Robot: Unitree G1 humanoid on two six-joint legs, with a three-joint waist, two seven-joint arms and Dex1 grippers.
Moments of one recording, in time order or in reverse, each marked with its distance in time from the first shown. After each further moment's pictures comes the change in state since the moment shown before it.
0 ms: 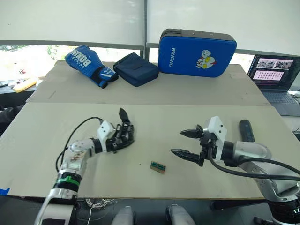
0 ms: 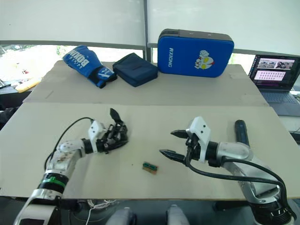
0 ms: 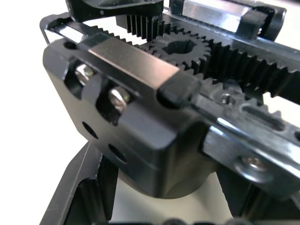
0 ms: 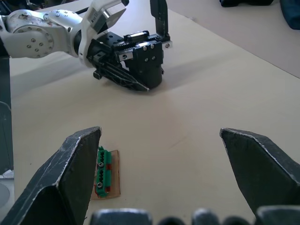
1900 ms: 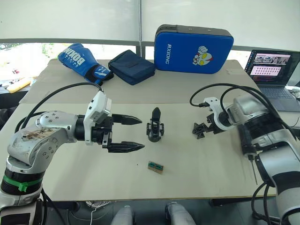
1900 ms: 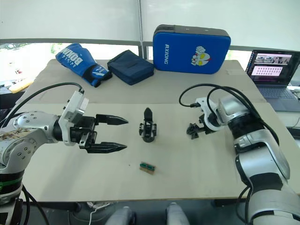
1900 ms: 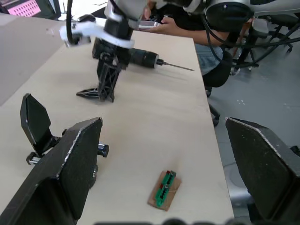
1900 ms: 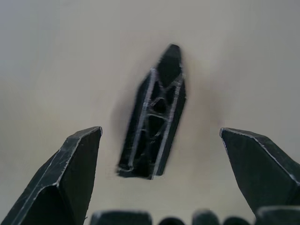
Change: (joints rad) left arm -0.088 0.446 0.135 -0.787 -0.569 0.712 -0.144; right arm -0.947 0.024 0.519 1.182 -0.288 0.595 -0.025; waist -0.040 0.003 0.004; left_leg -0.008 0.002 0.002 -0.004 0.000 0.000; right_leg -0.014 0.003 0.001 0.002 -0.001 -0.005
